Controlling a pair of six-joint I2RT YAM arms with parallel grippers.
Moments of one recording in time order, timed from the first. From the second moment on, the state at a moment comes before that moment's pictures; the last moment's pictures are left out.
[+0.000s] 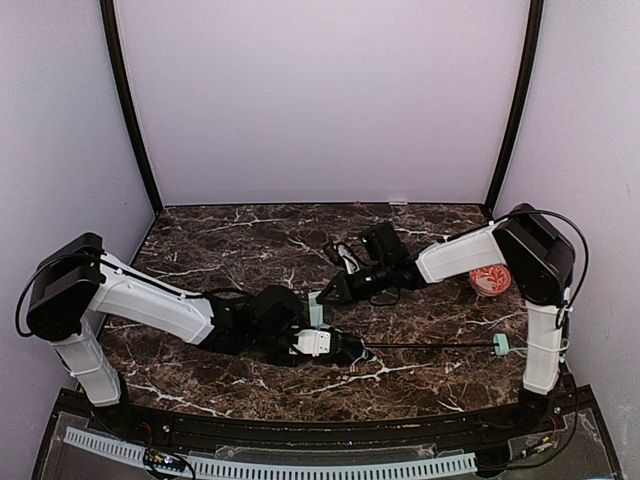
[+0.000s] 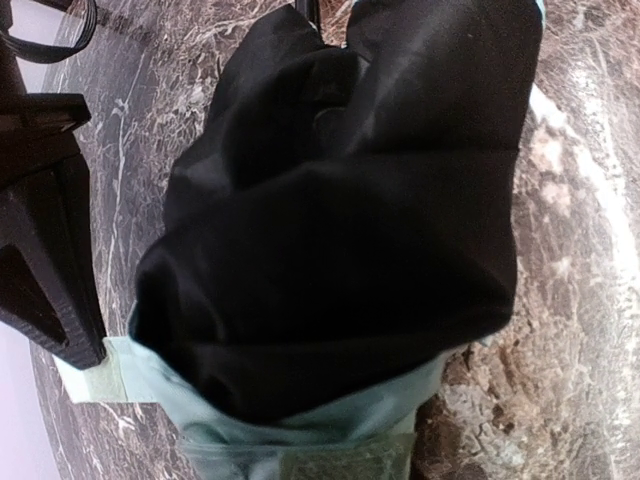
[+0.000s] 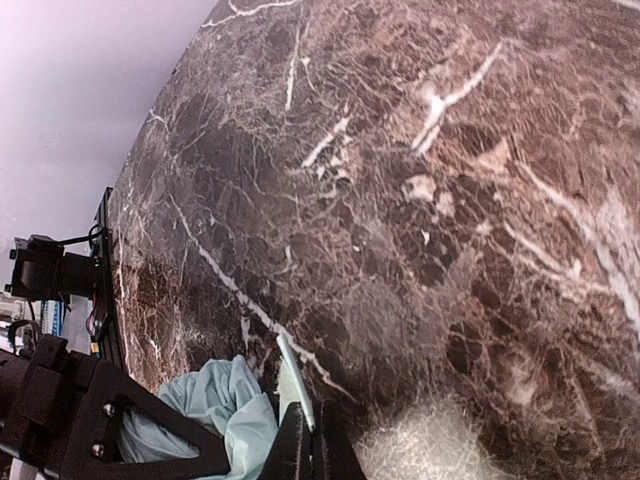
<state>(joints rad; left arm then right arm) -1.10 1.73 0.84 0.00 -0.14 0.73 0.73 2.01 1.18 0.10 -0.62 0.41</state>
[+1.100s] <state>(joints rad) -0.90 1.85 1.09 -0.24 0.34 0.56 0.72 1.93 1.06 0.27 -0.70 0.36</state>
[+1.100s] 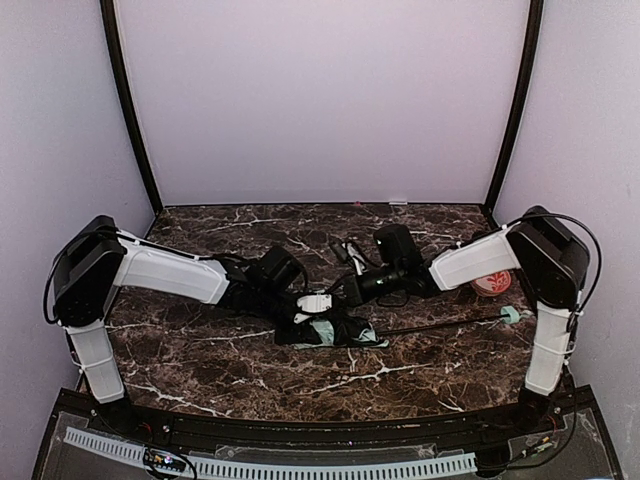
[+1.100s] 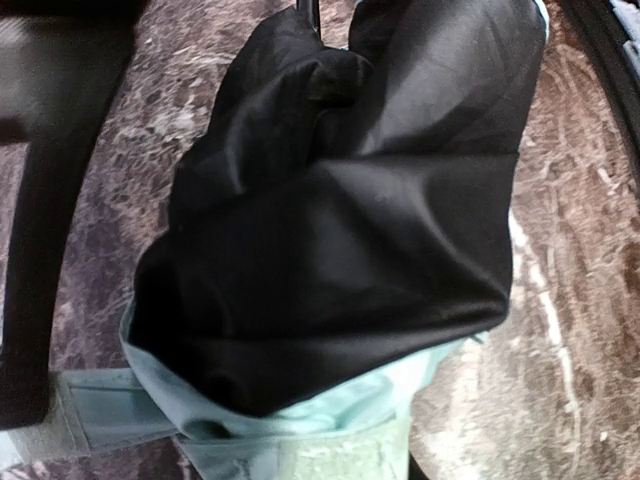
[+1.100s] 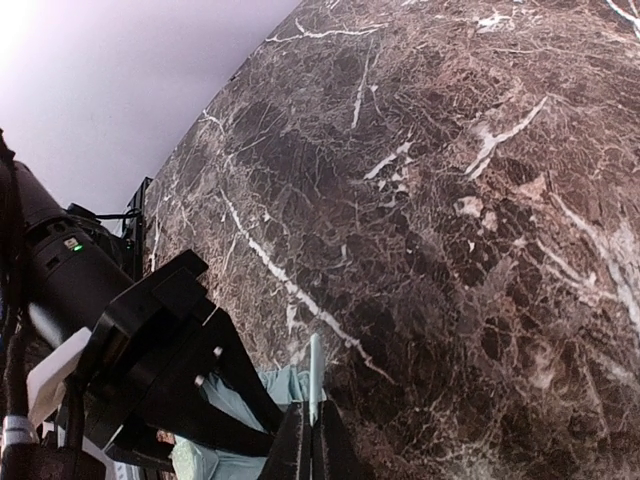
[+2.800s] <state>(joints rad) -0.83 1.85 1.01 -0.20 0.61 0.33 0.85 1.76 0.70 0.60 -0.61 0.08</state>
